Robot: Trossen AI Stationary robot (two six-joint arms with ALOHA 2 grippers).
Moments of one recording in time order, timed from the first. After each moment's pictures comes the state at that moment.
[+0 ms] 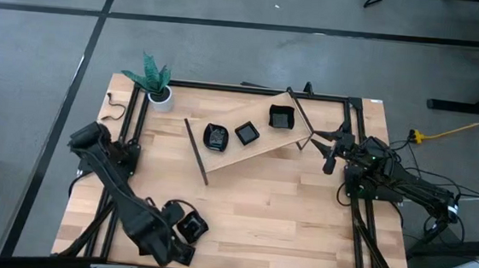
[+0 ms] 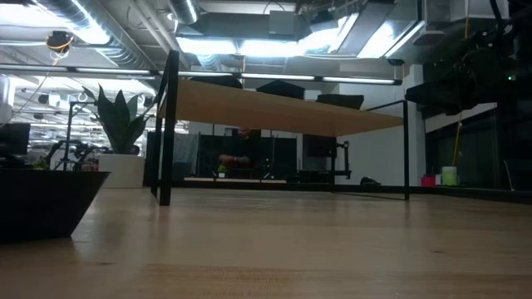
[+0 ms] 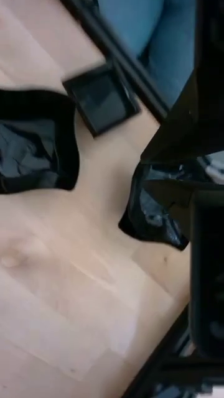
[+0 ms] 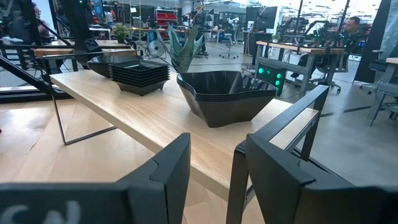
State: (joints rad) left arm -0.80 1.78 1.54 -1.27 -0.05 -1.60; right arm -0.40 0.01 0.03 -0.03 0.01 -0.06
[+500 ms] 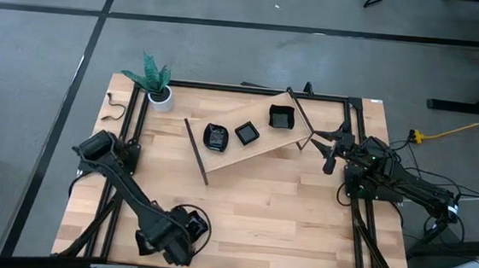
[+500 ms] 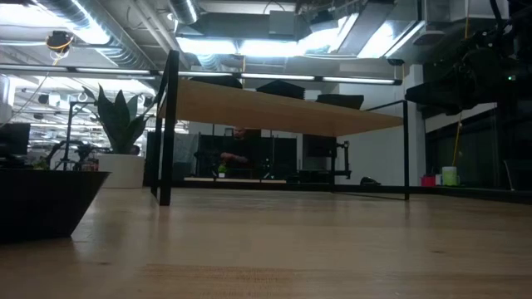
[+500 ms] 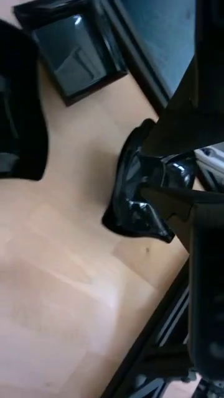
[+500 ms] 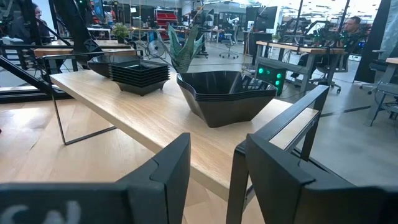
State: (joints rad) left arm -0.75 1.91 1.54 -1.28 0.15 -1.48; right arm -0.40 0.01 0.03 -0.03 0.01 -0.06
